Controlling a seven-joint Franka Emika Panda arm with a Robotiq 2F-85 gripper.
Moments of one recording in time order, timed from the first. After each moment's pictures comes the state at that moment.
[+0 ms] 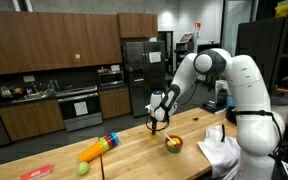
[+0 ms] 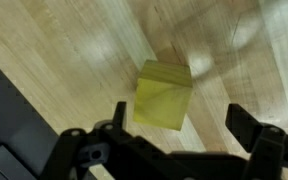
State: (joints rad) arm 0.05 0.40 0.09 -2.22 -0.27 2.86 -0.50
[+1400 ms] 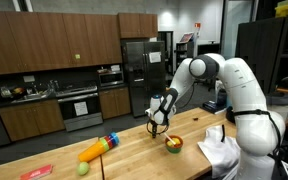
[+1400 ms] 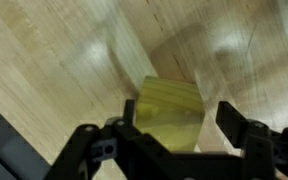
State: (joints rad) arm 0.03 0.49 0.09 -2.16 -0.28 2.86 -0.50
